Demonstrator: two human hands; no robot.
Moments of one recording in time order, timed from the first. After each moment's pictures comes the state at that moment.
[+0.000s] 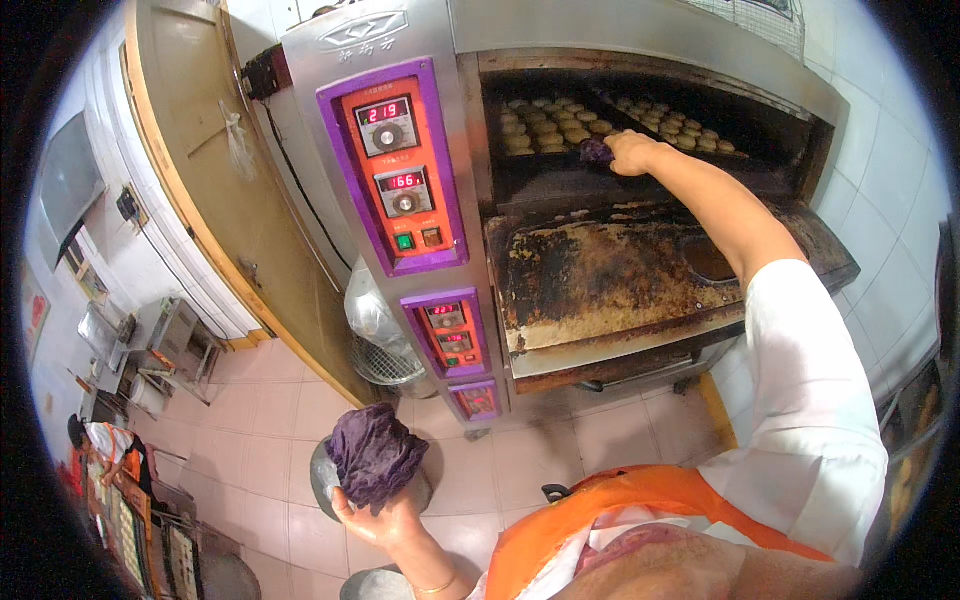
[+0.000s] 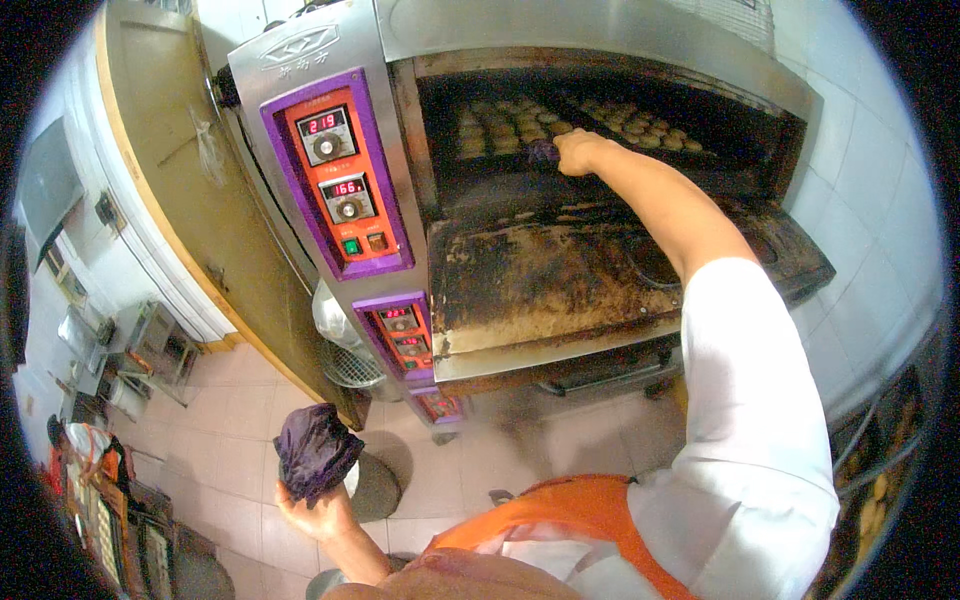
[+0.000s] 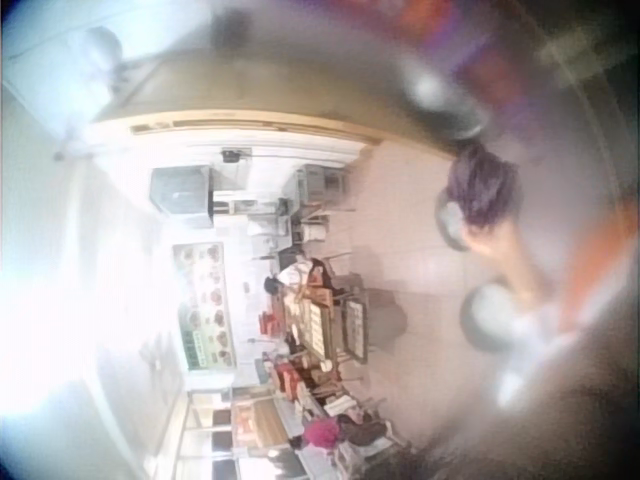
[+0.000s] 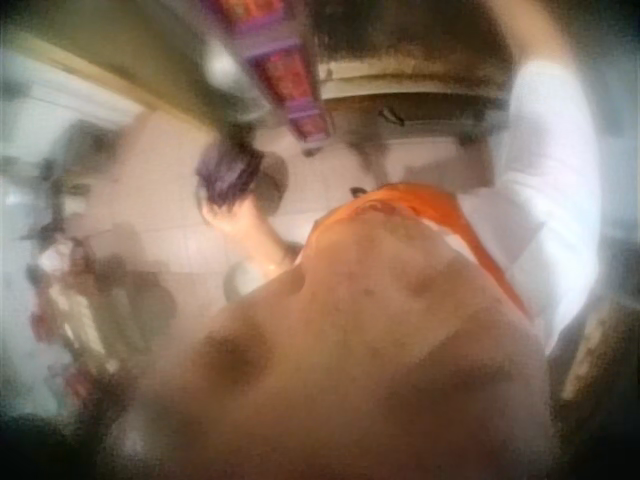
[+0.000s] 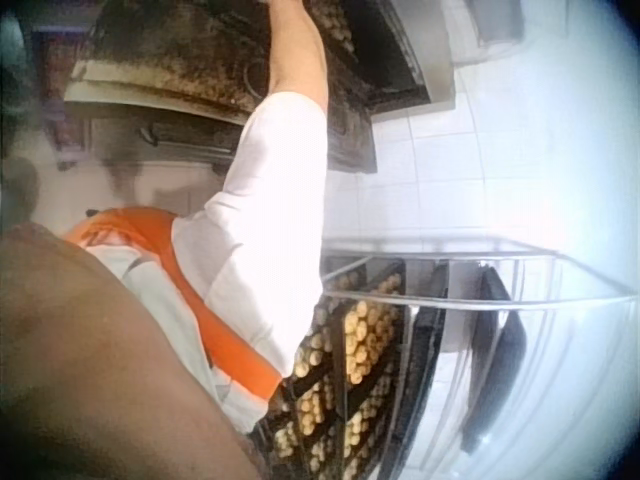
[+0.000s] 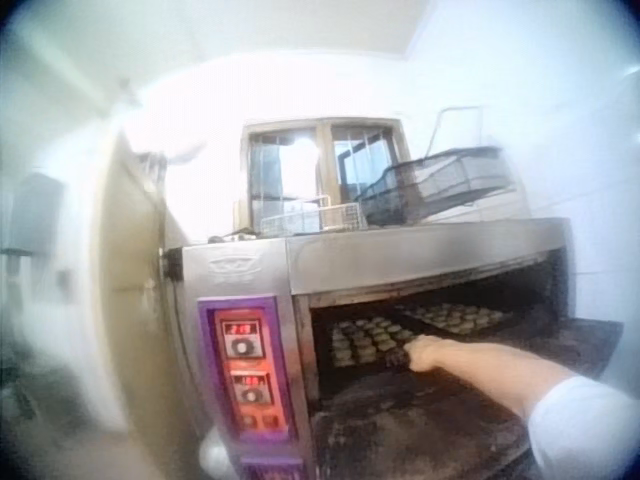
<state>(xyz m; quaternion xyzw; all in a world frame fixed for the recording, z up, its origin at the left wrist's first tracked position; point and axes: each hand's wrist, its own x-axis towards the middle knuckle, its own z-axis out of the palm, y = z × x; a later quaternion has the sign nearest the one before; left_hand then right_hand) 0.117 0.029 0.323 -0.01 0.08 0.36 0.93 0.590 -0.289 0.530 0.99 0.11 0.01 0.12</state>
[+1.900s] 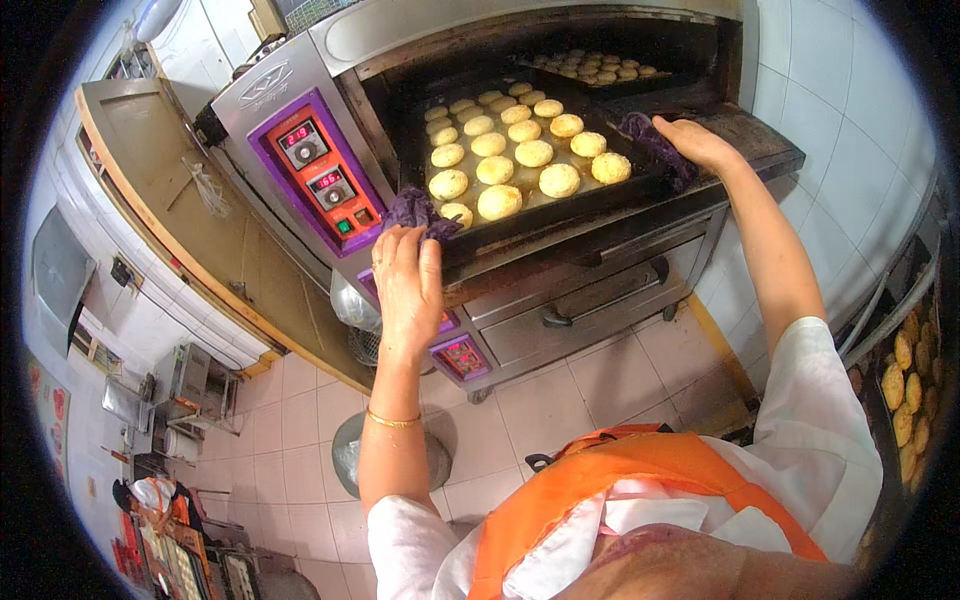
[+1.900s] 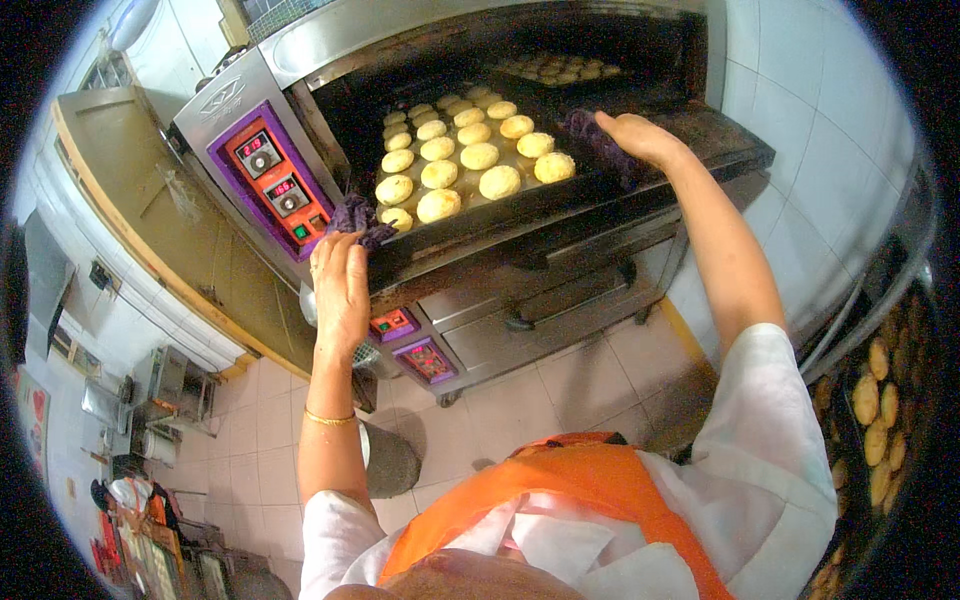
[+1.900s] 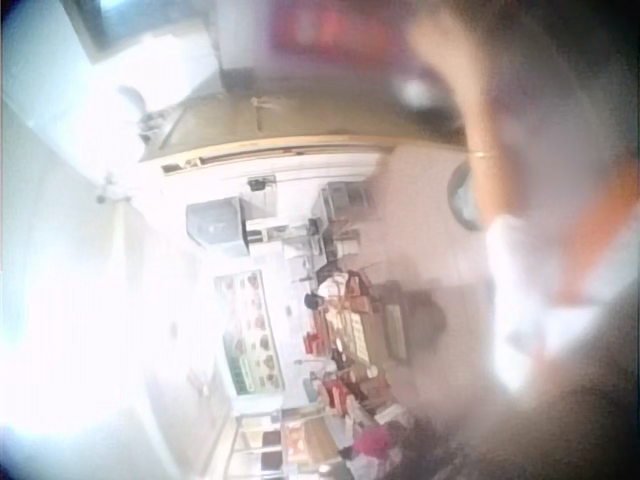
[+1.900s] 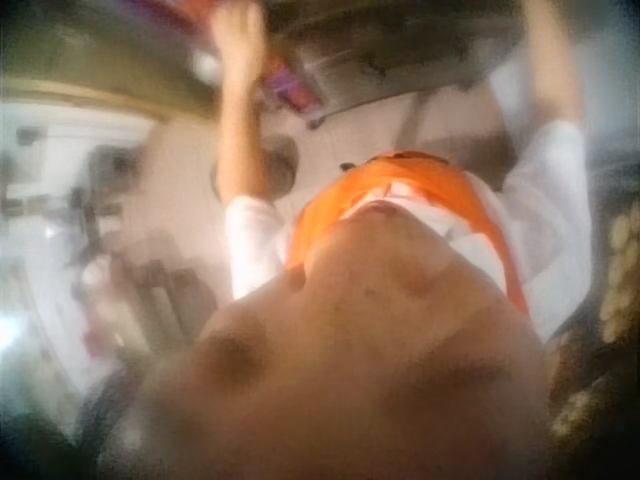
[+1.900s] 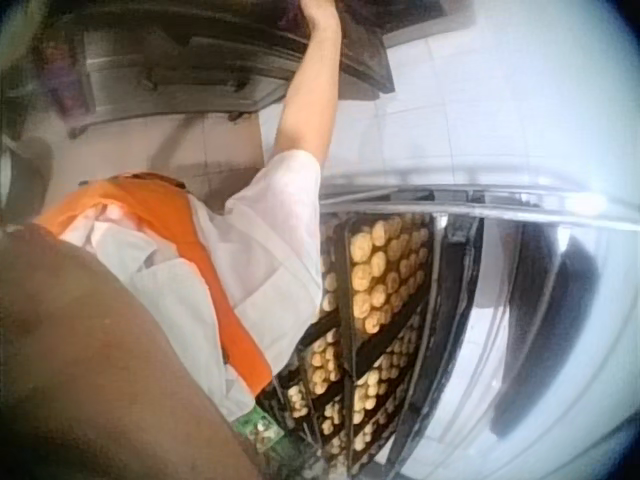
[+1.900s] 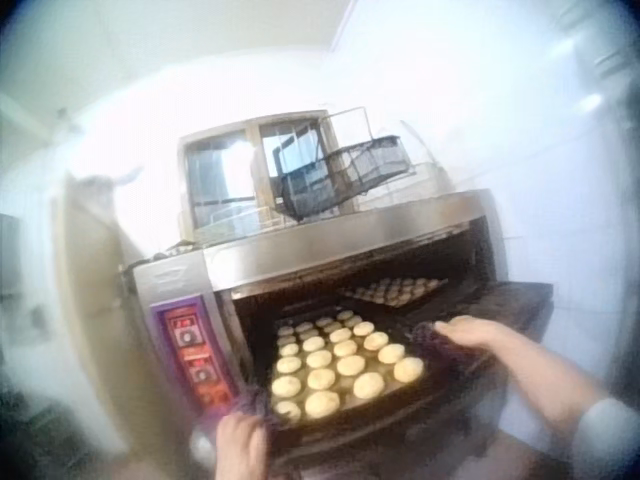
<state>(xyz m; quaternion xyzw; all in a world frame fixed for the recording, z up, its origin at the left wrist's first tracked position) 0.241 -0.095 0.450 0.86 -0.19 0.43 0.21 0.374 -0.527 0.497 0.94 0.01 0.09 -0.34</state>
